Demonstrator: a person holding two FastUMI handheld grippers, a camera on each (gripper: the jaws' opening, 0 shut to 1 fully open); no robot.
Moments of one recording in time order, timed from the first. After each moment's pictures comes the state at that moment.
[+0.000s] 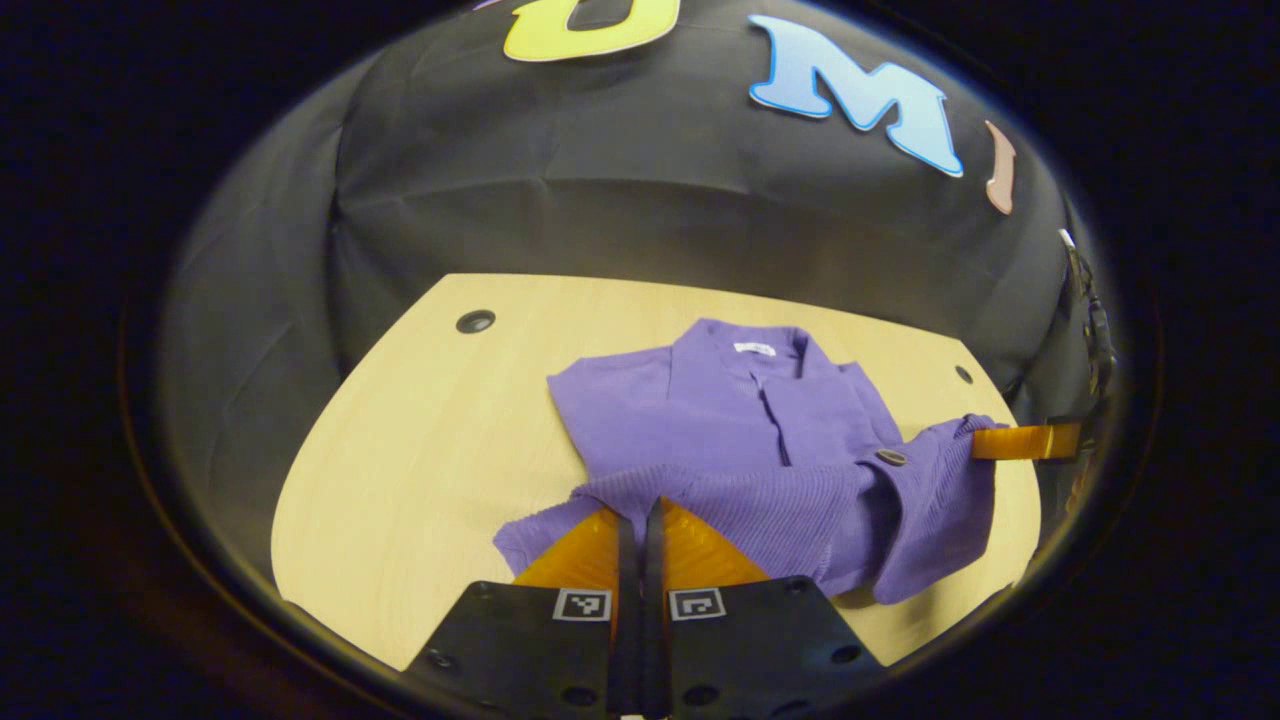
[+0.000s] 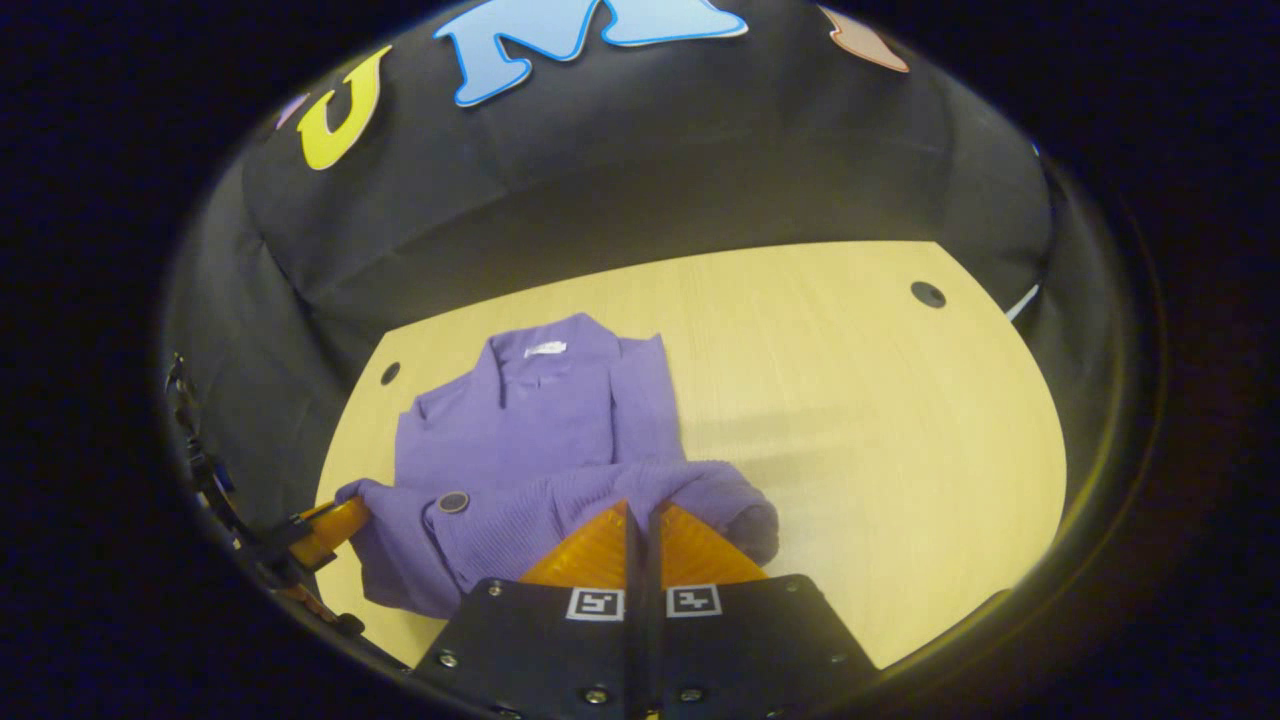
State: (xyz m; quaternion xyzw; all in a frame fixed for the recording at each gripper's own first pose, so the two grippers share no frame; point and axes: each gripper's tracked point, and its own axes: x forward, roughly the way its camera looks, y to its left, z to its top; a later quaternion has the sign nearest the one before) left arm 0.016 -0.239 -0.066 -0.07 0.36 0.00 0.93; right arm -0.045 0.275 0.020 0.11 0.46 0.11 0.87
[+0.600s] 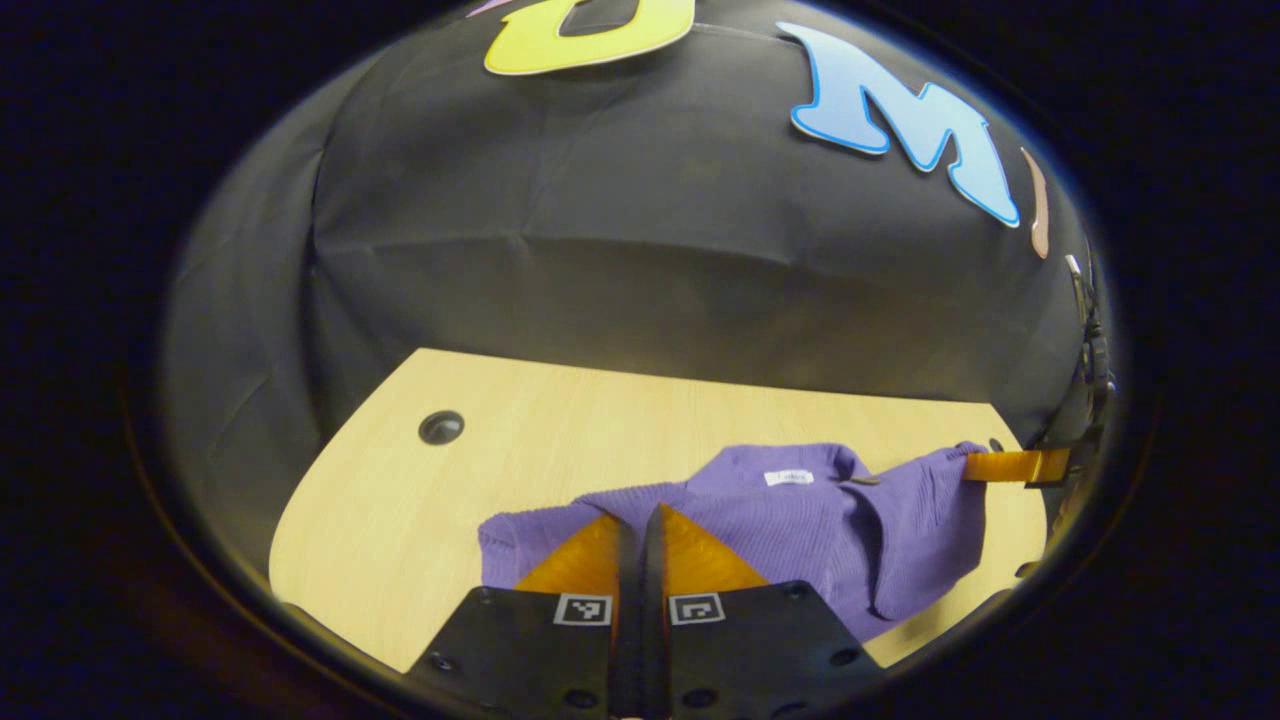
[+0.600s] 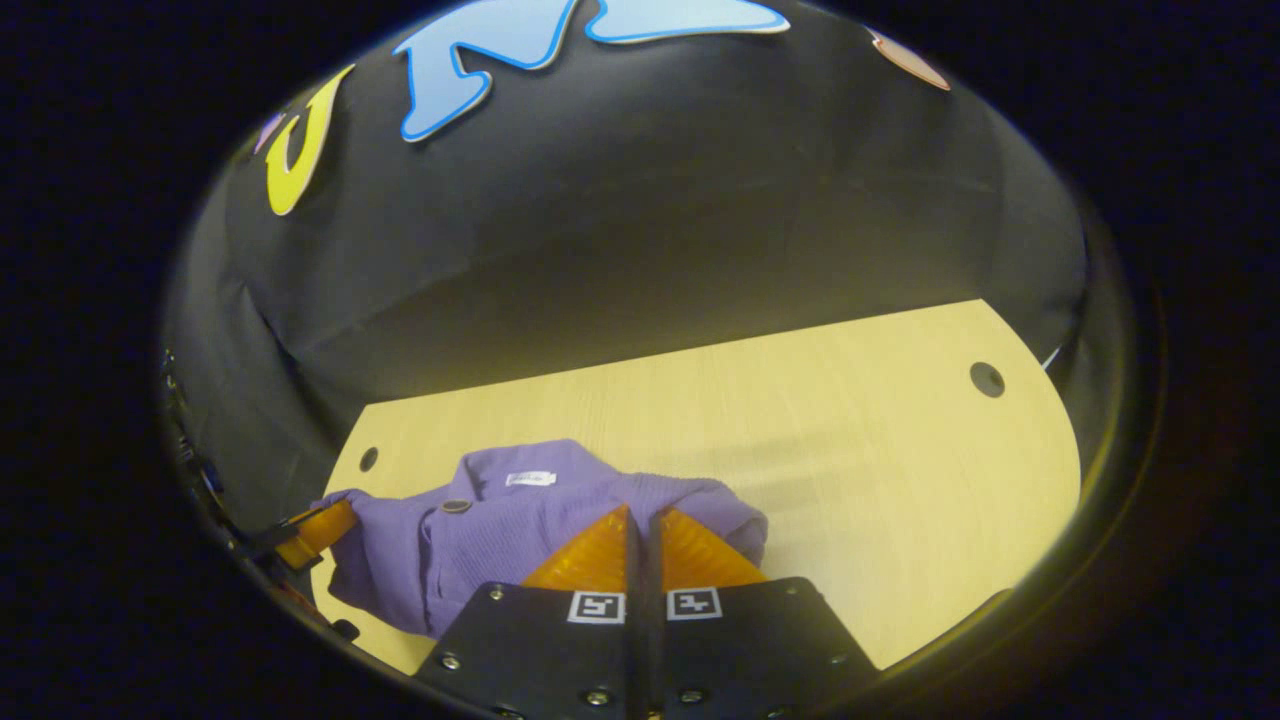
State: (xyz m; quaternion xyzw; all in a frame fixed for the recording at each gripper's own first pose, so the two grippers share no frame) left arm 0.175 -0.235 -0.059 -0.07 0.28 0.00 0.96; right arm 0.092 0.292 -0.001 0.13 0.41 0.10 0.90
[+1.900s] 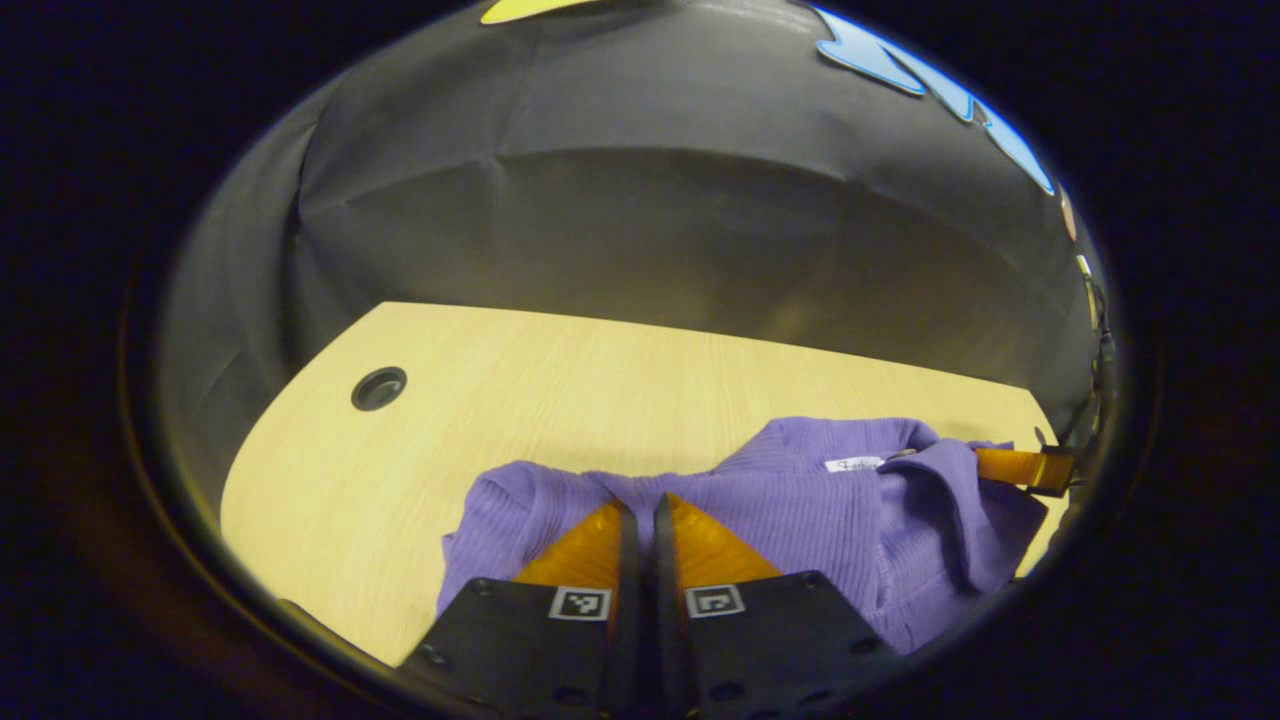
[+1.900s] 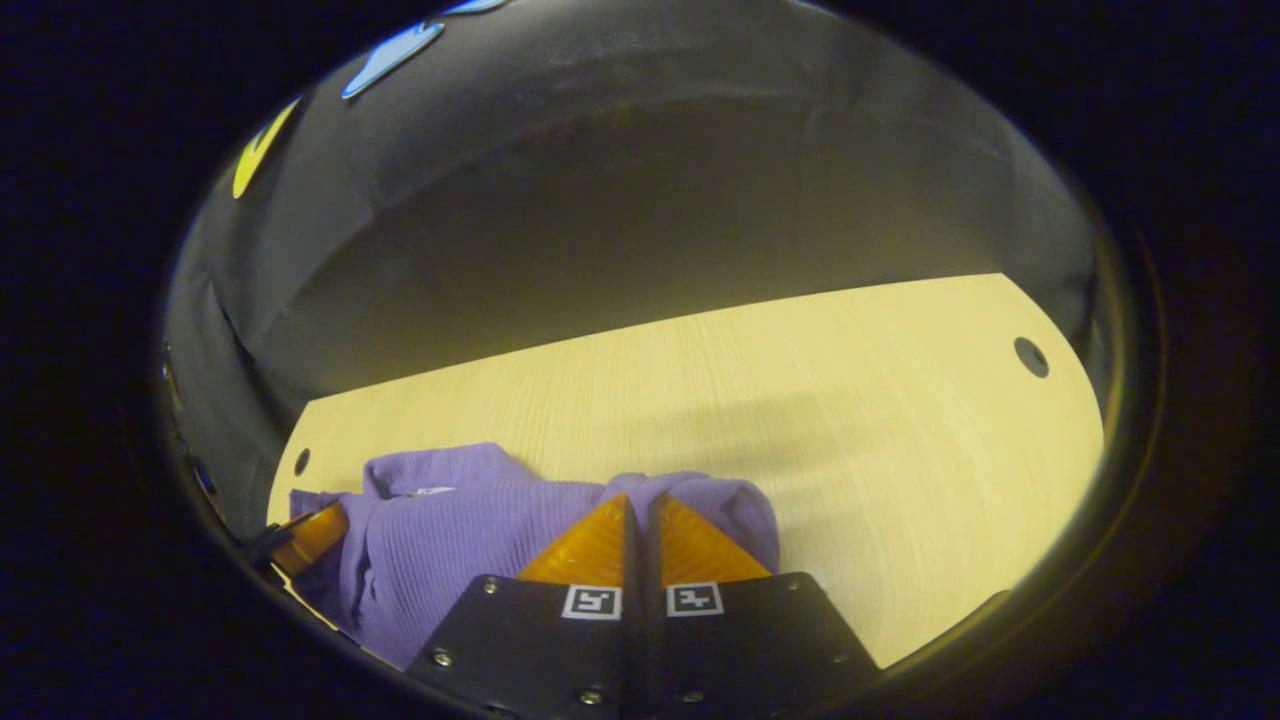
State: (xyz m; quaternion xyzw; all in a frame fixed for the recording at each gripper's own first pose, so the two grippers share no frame) left arm 0.214 -0.239 -0.159 -0.07 0.33 0.01 0.94; right arm 0.128 0.301 -0.085 0.13 0.44 0.08 0.89
